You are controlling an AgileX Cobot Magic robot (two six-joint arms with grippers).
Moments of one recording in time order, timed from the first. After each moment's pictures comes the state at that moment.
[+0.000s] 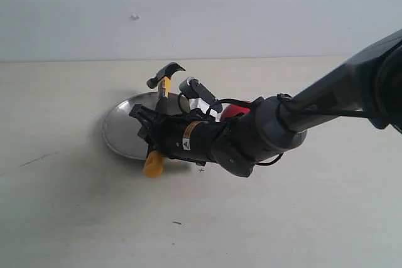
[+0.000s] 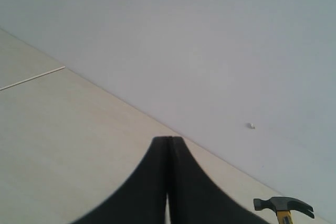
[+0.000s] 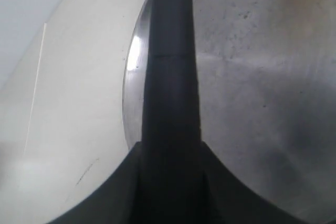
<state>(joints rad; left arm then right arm) 0.14 0.23 -0.12 -1.74 -0.04 1.27 0.57 2.23 -1.17 -0.25 -0.47 1.29</state>
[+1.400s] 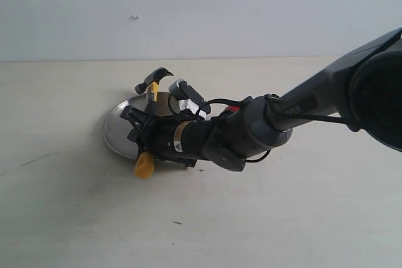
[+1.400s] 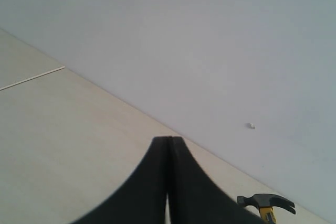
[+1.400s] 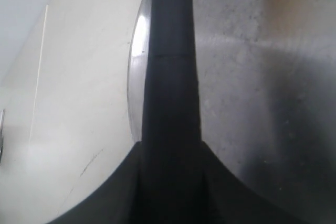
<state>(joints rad) 0.14 0.23 -0.12 -1.74 -0.04 1.27 0.57 2.30 -1.26 -0.42 -0.45 1.46</state>
